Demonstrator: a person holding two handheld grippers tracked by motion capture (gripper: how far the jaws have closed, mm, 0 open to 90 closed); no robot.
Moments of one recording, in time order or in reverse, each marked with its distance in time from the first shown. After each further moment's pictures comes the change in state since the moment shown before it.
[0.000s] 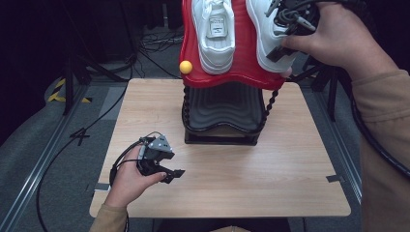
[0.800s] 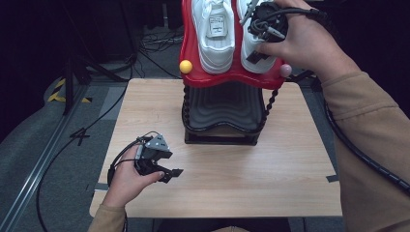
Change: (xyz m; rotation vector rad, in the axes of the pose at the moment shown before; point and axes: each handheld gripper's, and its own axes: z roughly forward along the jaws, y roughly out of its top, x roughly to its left) left arm 0.003 -0.002 -0.002 -0.002 0.001 -0.012; right arm 0.004 0.025 0.038 -0.019 -0.019 -0.043
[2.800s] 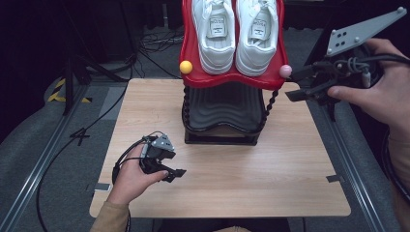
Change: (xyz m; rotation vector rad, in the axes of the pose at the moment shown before) left arm 0.001 0.005 0.011 0.025 -0.014 0.001; right arm 0.053 -0.135 -0.045 -0.424 0.098 0.130
